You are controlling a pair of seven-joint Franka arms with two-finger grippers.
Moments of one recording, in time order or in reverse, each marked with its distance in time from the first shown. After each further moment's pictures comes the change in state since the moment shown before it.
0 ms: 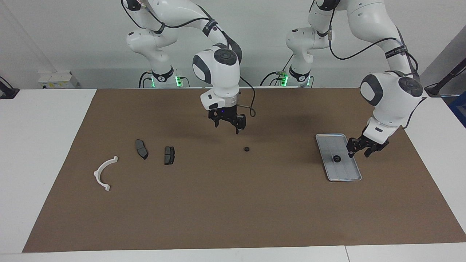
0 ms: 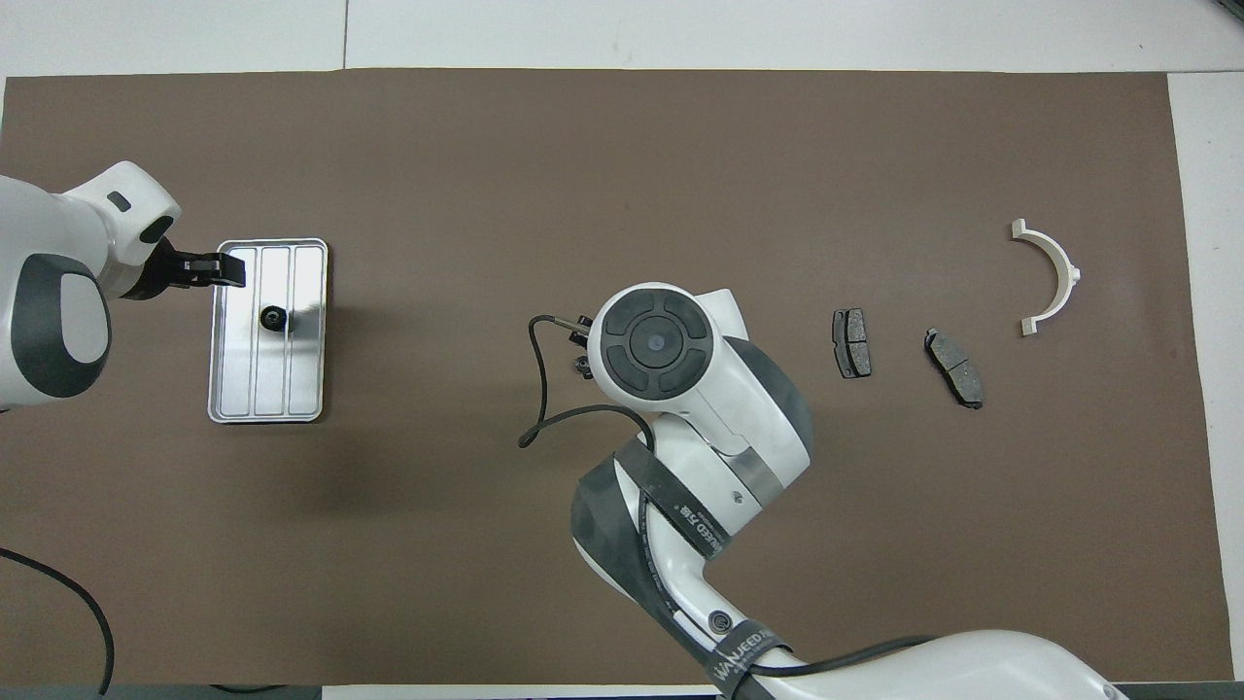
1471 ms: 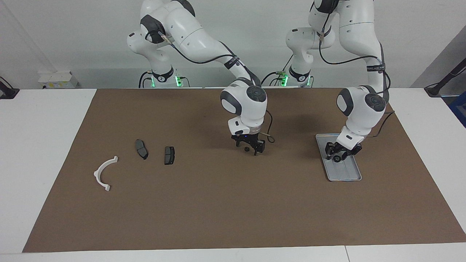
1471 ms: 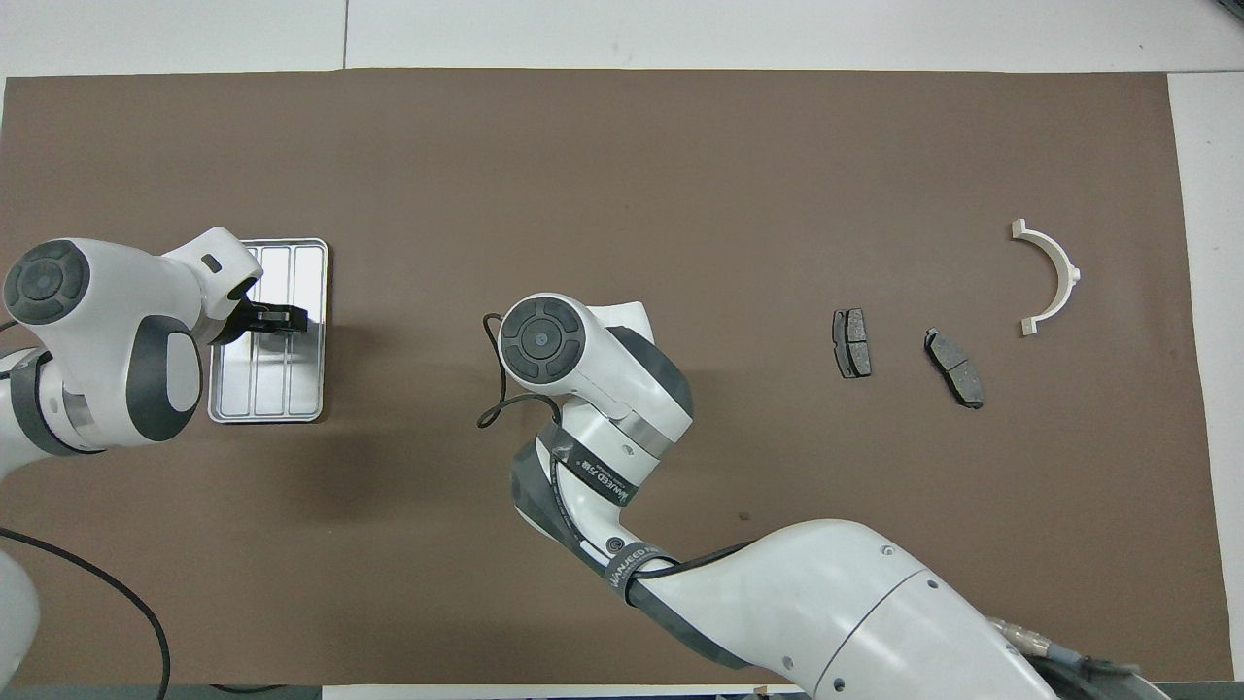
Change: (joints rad) left arm -0.035 0.015 -0.020 -0.184 0.000 0.173 0.001; right arm 0.082 0.308 -0.007 0.193 -0.109 0.061 0.186
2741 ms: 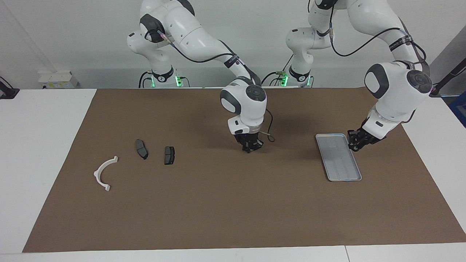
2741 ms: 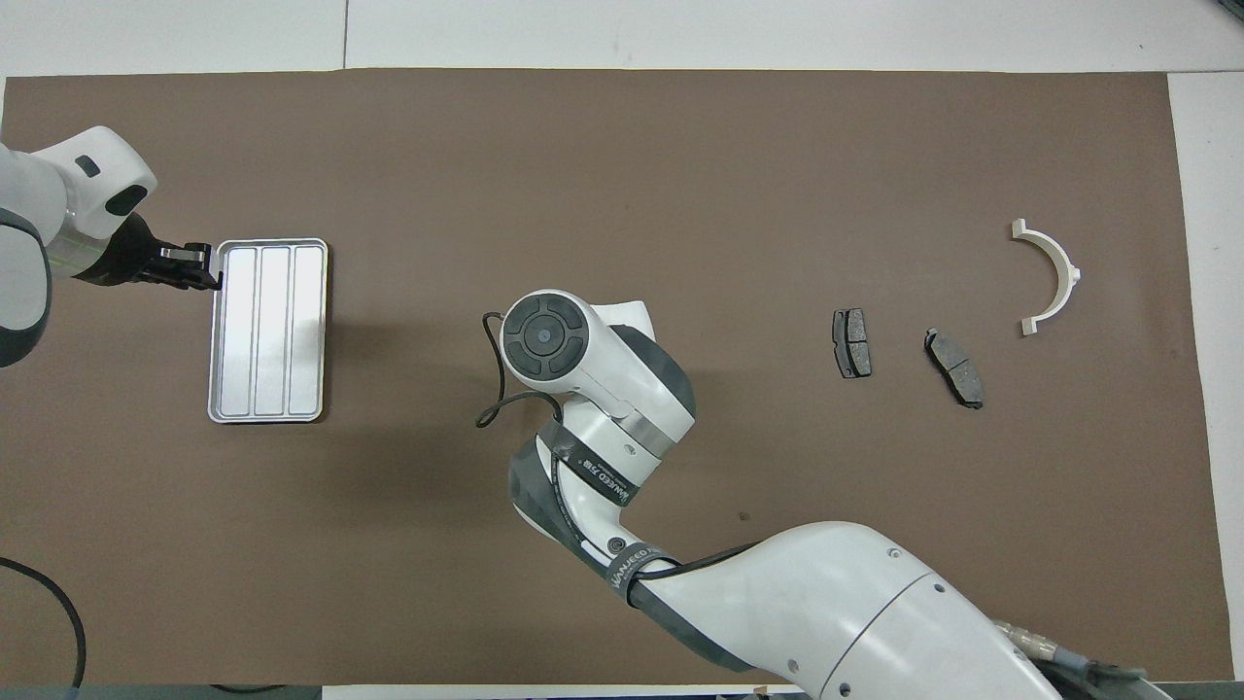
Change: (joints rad) left arm 0.015 -0.049 0.011 0.361 0.000 -0.504 0.001; right arm -0.002 -0.010 -0.001 0.001 0.020 -0.010 -0.012
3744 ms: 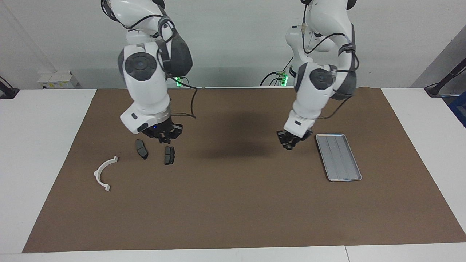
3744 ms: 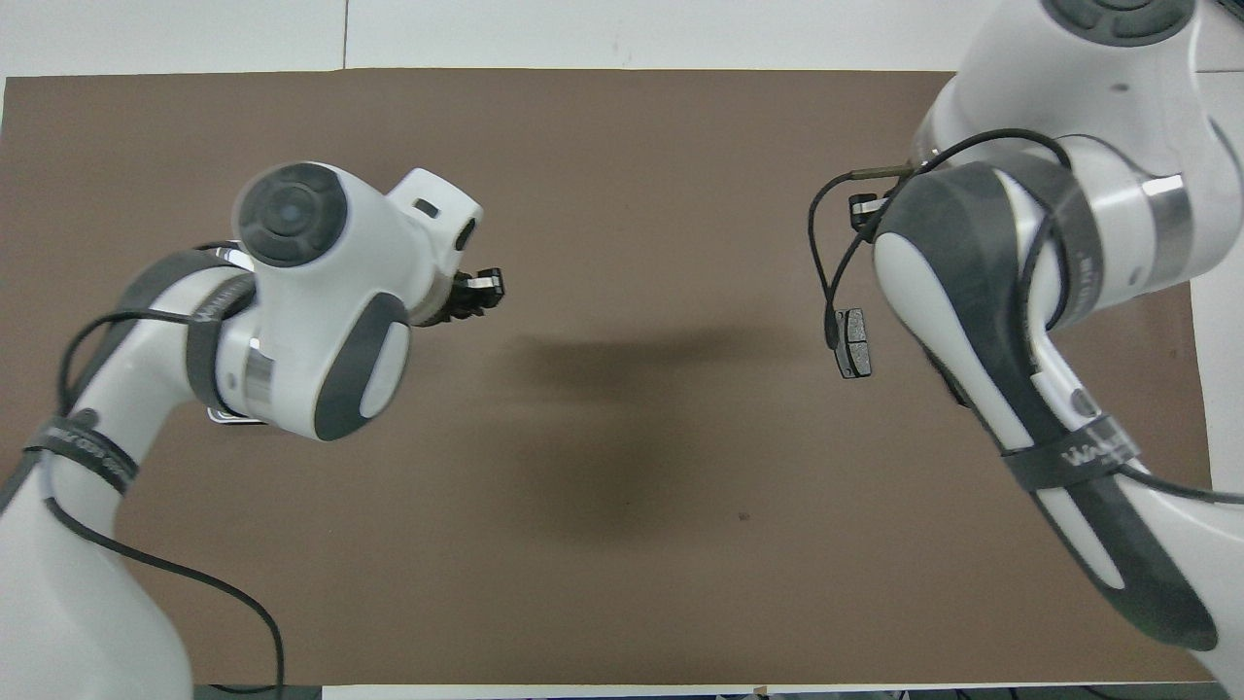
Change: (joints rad) left arm -0.478 0.019 -0.032 -0.069 -0.007 0.158 -0.730; right arm -0.517 -0.267 0.010 0.176 0.073 -0.545 -1.155
